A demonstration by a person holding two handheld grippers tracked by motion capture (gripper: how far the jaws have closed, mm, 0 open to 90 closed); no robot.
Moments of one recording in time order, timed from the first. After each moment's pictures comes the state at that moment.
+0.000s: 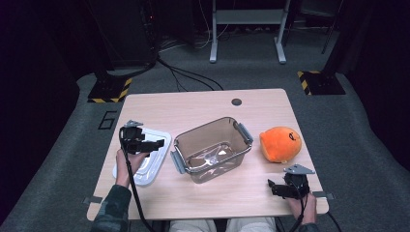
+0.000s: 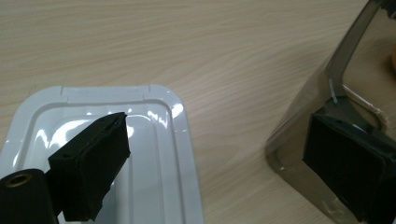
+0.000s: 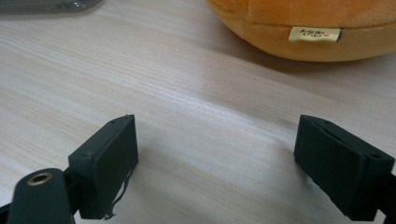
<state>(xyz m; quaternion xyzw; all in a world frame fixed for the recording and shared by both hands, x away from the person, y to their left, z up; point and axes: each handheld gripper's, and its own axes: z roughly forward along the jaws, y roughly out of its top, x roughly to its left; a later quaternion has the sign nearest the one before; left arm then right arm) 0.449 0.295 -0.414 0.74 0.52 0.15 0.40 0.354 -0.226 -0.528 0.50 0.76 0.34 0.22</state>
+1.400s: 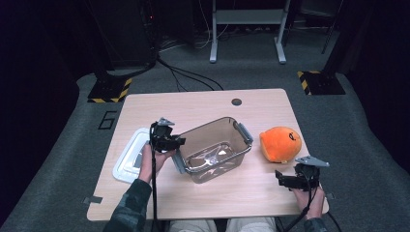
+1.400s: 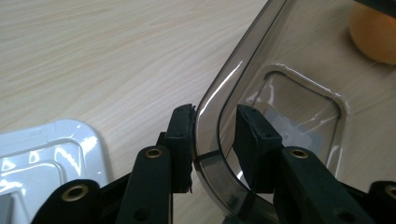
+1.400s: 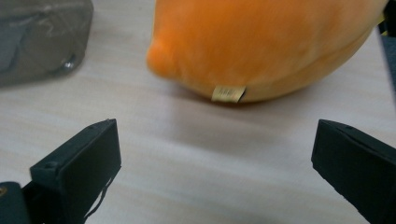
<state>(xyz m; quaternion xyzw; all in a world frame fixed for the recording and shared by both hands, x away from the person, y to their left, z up) 0.462 0.218 -0.419 0.80 0.45 0.14 0.37 0.363 -0.245 -0.487 0.56 0.72 0.35 0.23</state>
